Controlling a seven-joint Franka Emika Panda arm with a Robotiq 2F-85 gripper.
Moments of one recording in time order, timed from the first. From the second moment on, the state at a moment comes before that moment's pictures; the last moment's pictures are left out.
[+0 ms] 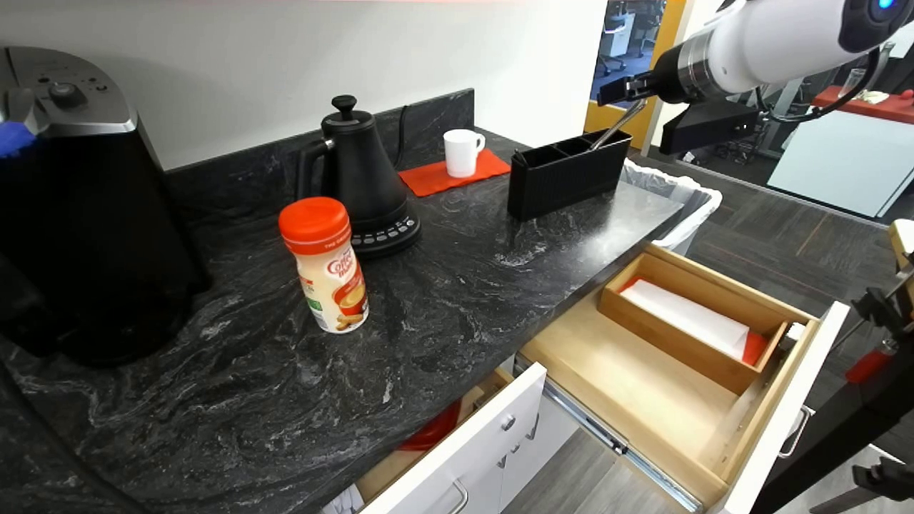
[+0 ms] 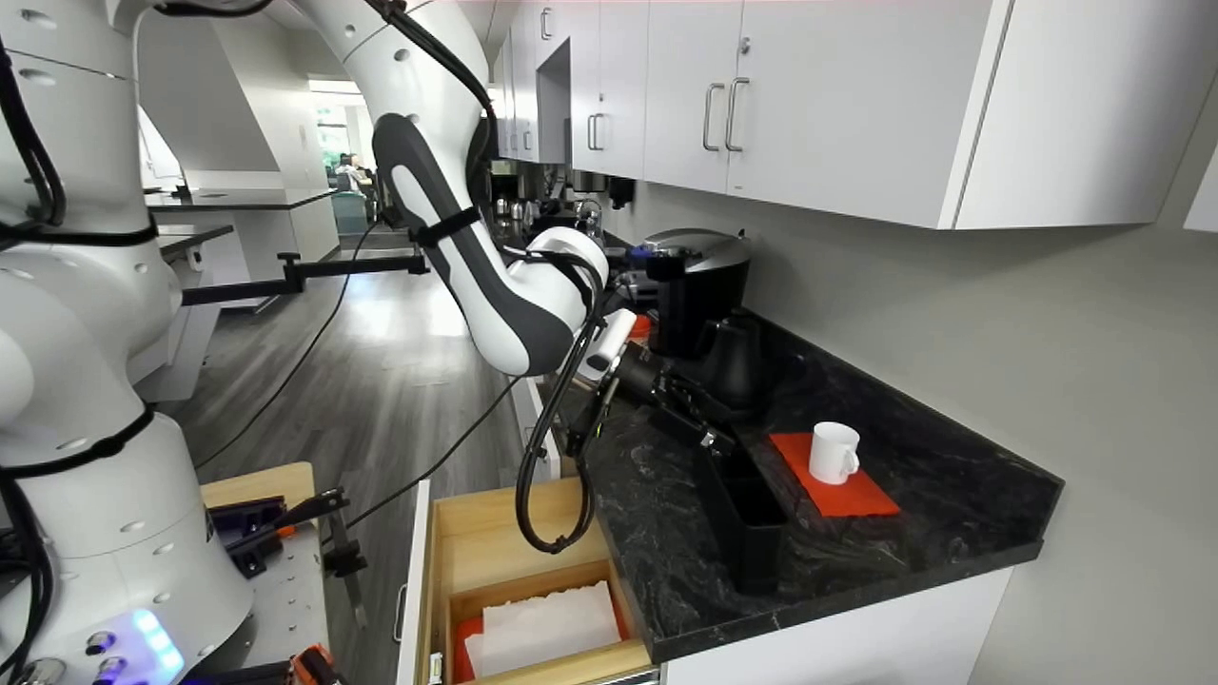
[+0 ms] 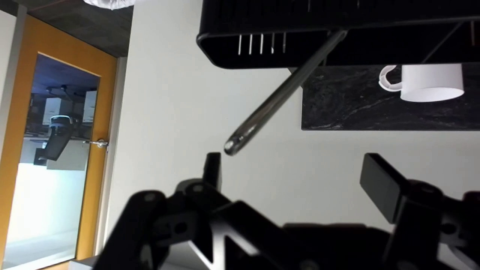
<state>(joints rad) -0.25 0.22 0.07 -2.36 -2.28 2.47 2.61</state>
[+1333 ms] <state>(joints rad) -0.23 0.20 0.06 -2.46 -1.98 2.40 2.60</state>
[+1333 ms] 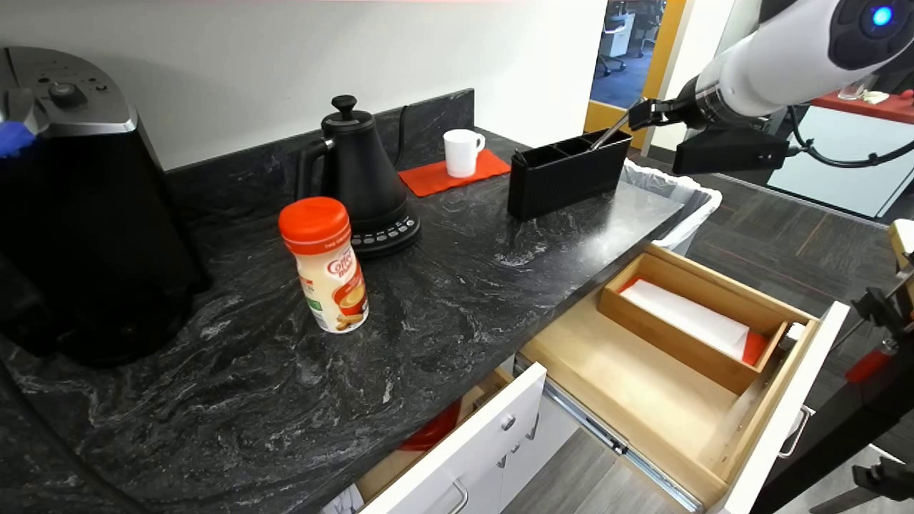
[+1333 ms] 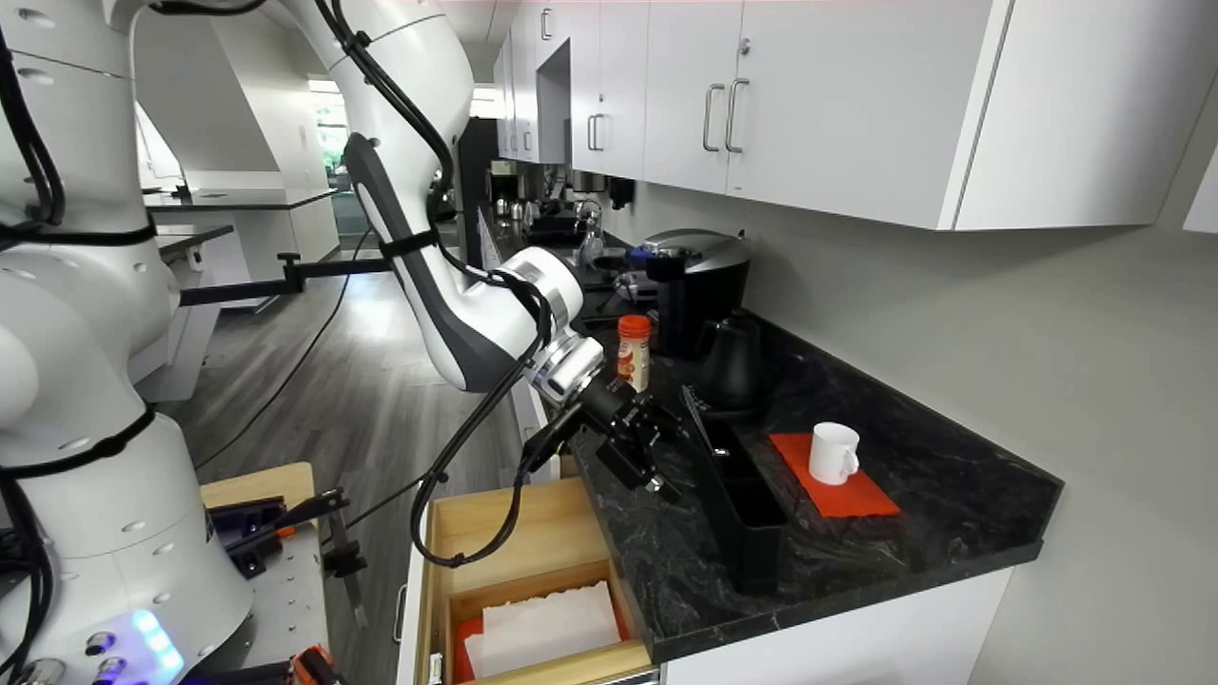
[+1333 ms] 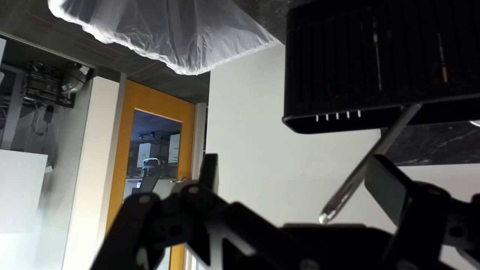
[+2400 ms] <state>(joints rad) -0.18 0.11 0.00 -2.44 -1.98 2.41 2.60</state>
